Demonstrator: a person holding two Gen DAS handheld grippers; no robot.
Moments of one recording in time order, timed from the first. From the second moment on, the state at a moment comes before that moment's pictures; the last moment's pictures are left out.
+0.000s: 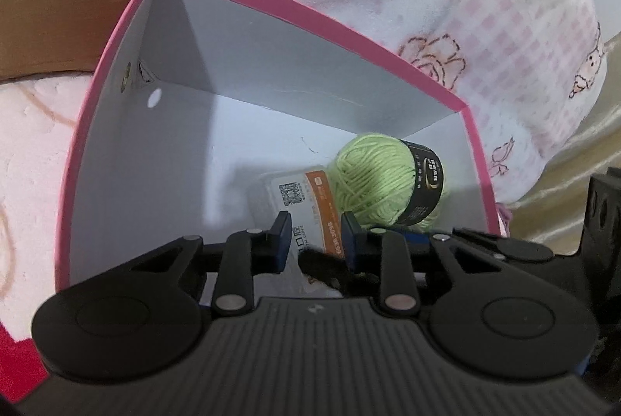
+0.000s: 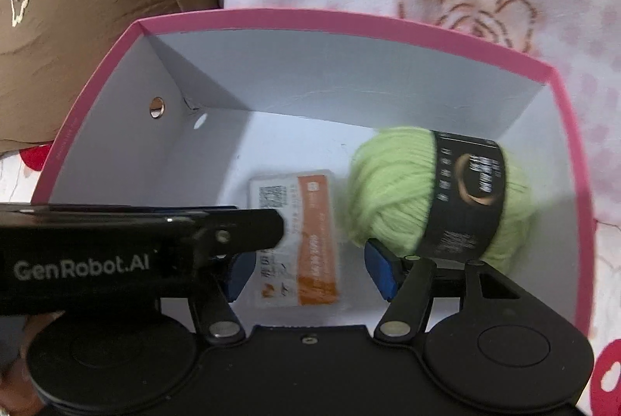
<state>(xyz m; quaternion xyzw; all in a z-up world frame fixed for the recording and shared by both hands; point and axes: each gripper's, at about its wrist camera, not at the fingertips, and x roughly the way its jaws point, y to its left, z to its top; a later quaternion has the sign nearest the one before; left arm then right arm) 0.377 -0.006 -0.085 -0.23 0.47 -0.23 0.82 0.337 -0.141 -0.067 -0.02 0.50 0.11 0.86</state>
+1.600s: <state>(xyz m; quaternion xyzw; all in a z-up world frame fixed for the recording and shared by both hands) 0.266 0.018 0.037 -0.05 0.45 -0.17 0.88 0.199 -0.187 0.040 0.00 0.38 0.10 0.92</state>
